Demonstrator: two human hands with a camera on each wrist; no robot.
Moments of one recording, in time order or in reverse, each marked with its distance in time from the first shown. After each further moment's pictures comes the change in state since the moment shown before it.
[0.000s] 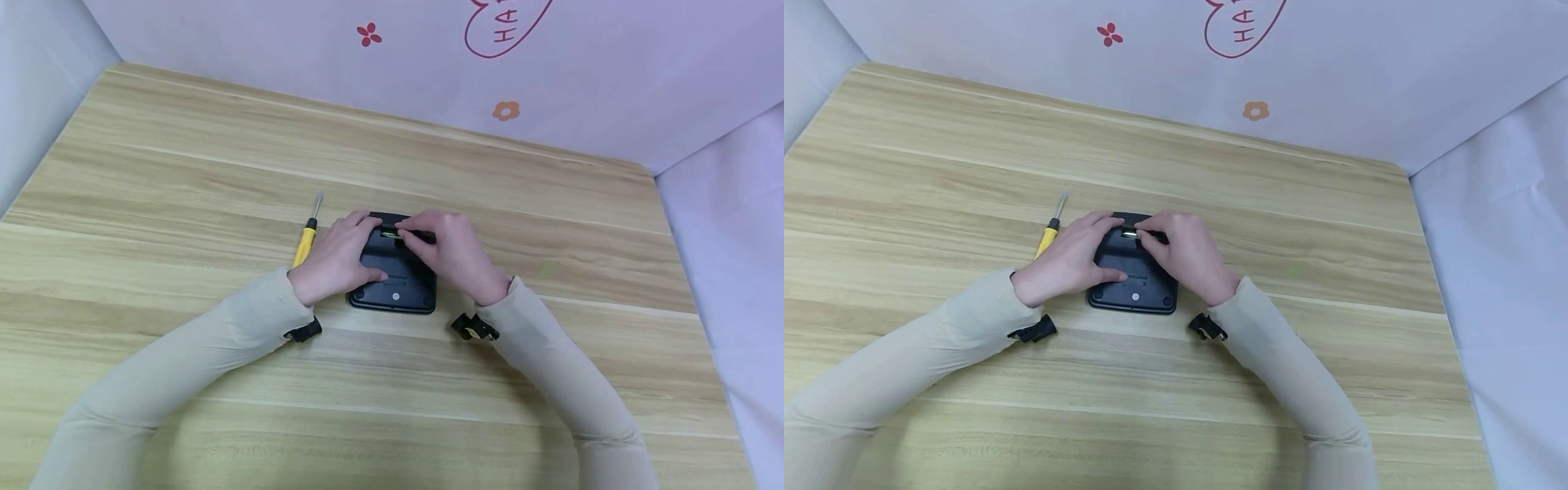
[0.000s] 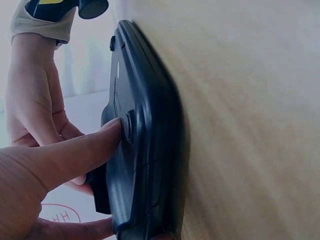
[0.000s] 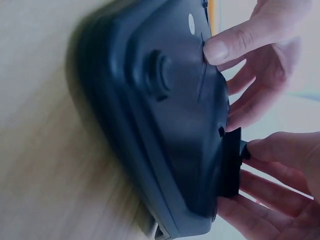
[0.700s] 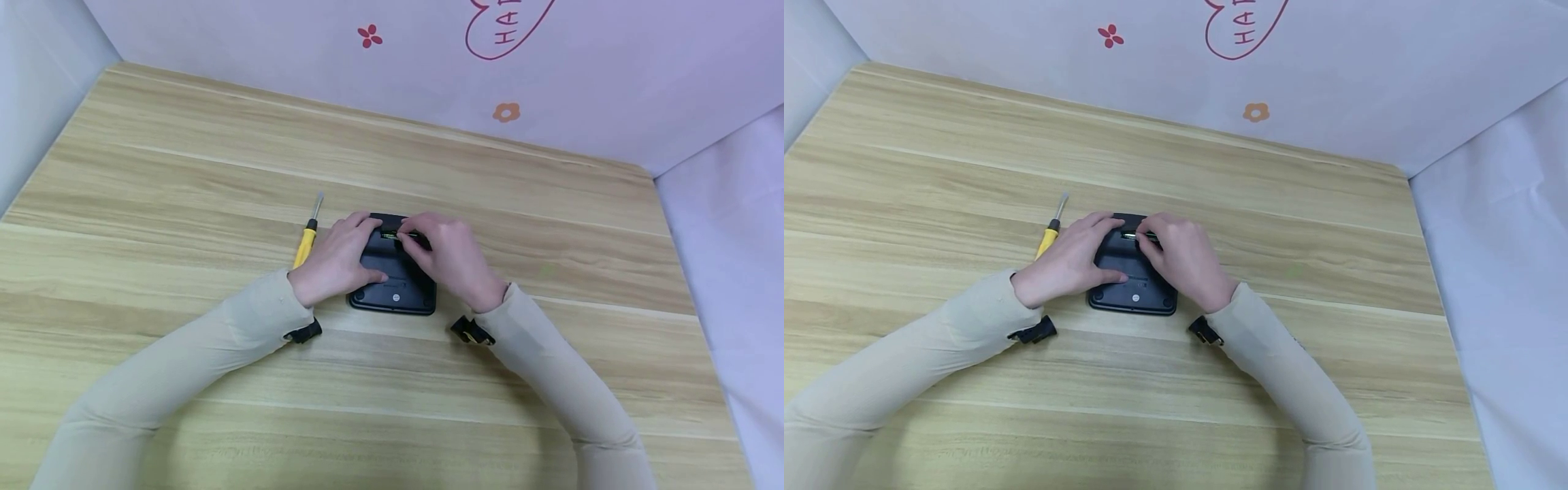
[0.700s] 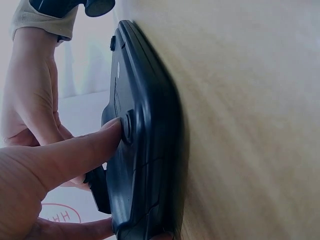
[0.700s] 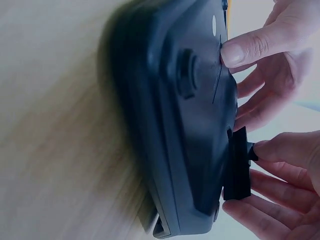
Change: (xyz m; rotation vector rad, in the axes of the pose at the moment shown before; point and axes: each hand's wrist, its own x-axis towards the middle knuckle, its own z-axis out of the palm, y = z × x) left_hand -0.001 -0.001 0.000 -0.007 0.007 0.007; right_hand -0.004 -0.005 0.005 -0.139 0.071 -0.082
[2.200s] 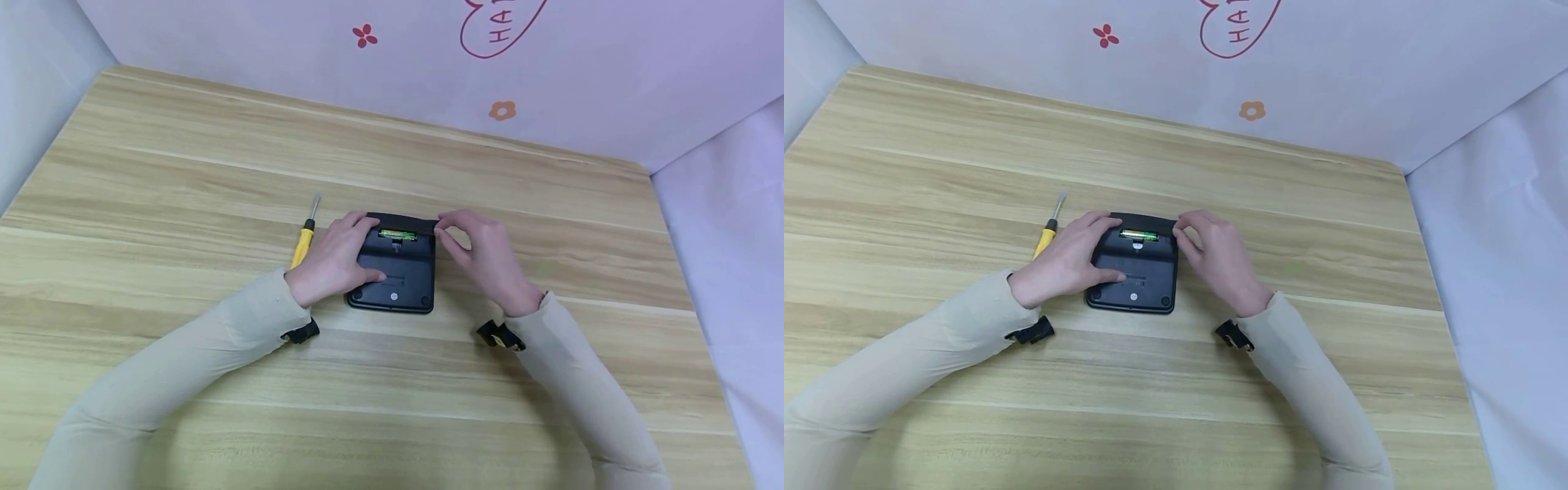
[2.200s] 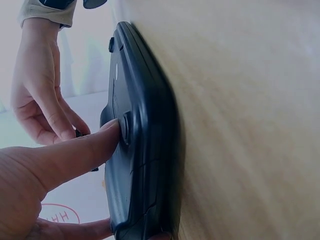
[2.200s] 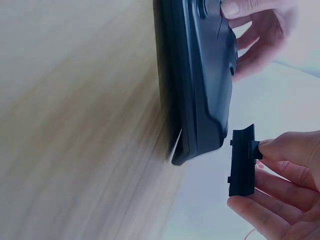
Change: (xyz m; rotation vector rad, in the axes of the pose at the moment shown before) left_hand 0.000 0.000 0.002 -0.029 0.008 -0.003; right_hand -0.026 0.028 -0.020 0.059 0.096 0.098
